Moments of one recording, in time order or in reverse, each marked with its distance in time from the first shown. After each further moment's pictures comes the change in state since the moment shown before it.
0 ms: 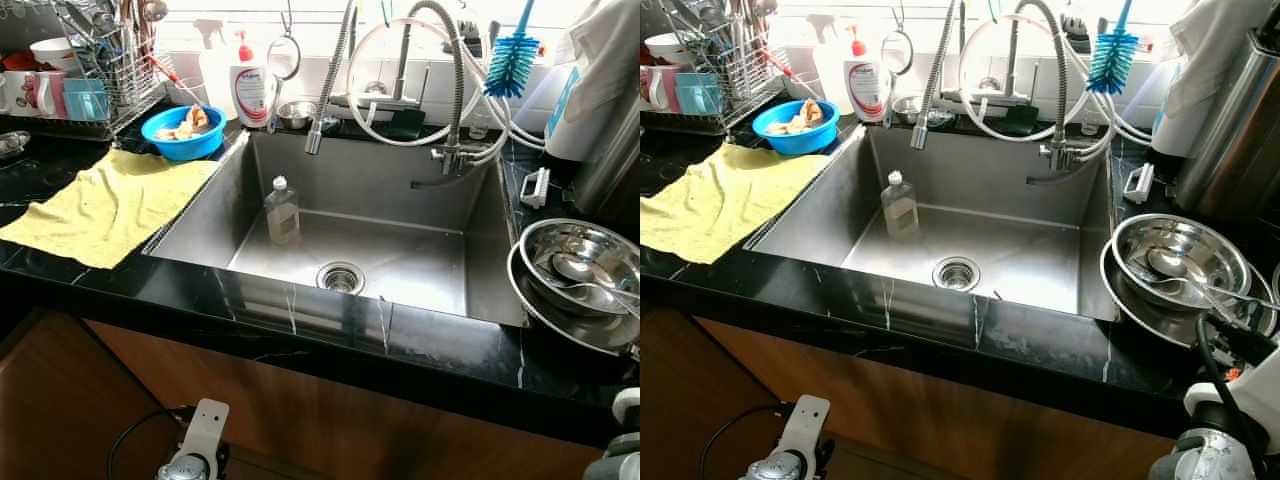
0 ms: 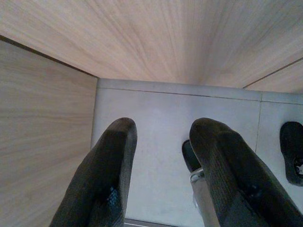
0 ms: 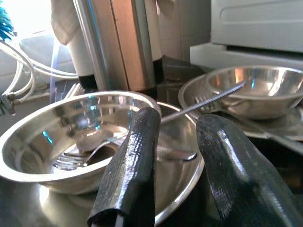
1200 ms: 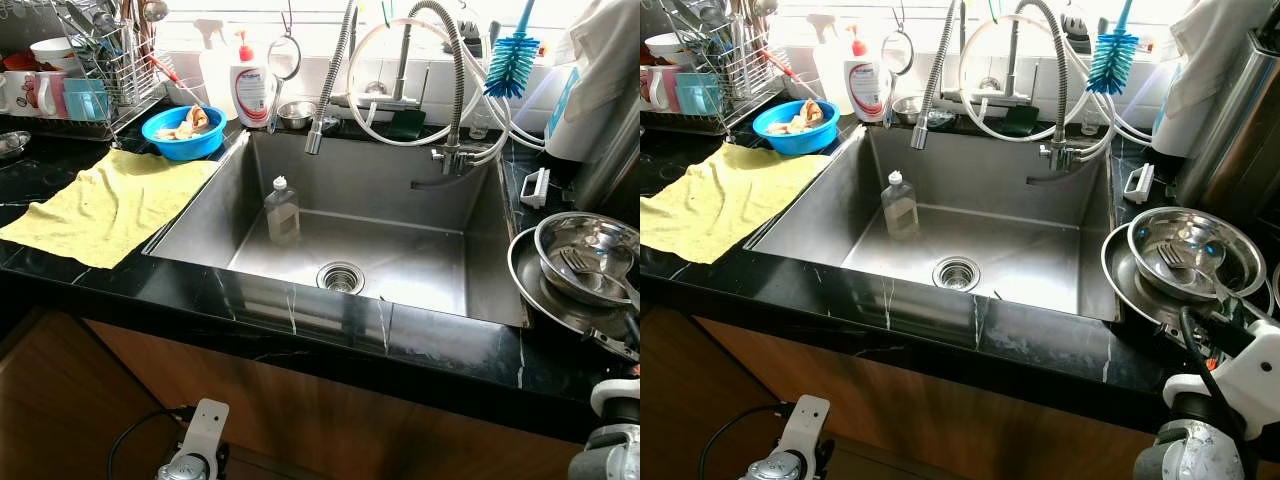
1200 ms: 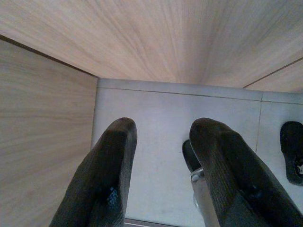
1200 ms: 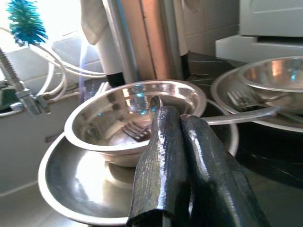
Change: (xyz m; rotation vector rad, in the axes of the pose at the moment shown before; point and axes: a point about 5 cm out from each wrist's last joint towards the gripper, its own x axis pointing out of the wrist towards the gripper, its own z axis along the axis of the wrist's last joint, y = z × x) left arm 0.000 0.000 0.000 0.002 0.001 0.001; right arm 0.000 0.017 0.002 0.071 0.004 0.103
